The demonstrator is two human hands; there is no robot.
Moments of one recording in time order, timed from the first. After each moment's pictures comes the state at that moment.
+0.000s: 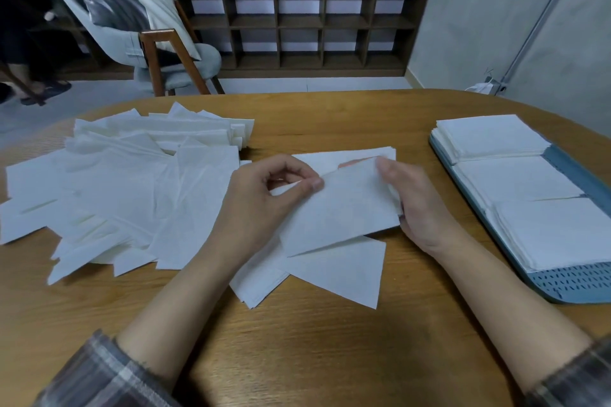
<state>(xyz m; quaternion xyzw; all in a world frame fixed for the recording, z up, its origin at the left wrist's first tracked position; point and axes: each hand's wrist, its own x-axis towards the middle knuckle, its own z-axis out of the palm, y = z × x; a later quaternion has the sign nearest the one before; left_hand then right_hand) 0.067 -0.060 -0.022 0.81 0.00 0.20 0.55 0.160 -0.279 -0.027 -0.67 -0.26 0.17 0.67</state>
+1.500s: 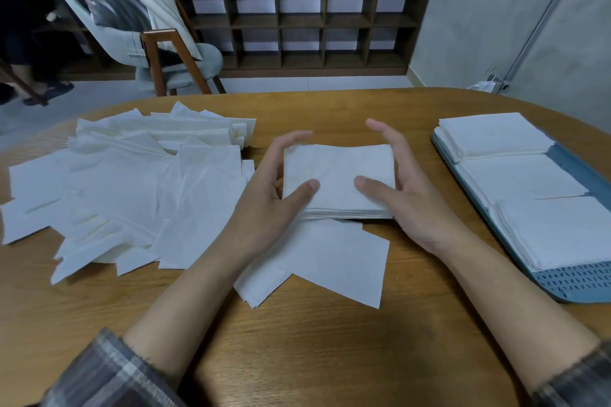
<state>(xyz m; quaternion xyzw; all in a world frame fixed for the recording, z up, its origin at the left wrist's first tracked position) 0.063 -0.065 -0.022 0.79 -0.03 0.16 0.60 0.159 -0.276 -0.022 -0.71 -0.29 0.13 0.62</state>
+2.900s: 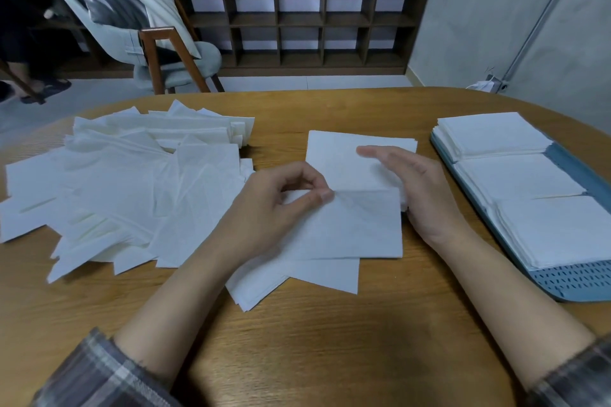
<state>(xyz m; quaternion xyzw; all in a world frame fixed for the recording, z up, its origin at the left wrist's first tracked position) 0.065 -0.060 -0.021 0.84 -0.06 0.11 0.52 0.168 -0.280 -0.026 -0.72 -0.21 0.07 0.66</state>
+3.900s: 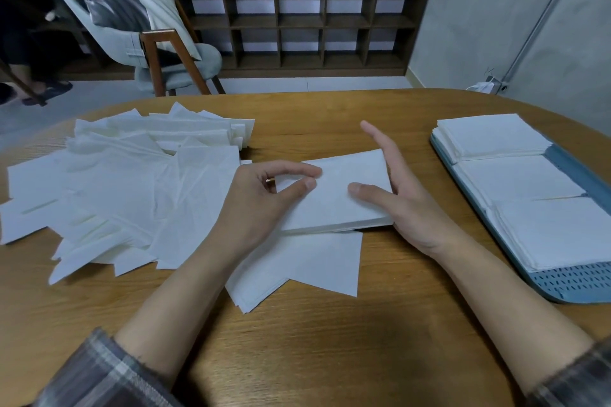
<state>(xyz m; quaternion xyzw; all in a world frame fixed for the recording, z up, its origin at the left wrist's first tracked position) 0.067 -0.059 -0.022 0.80 0.05 0.17 0.58 0.153 -0.276 -0.019 -0.73 -0.30 0.15 0.59</state>
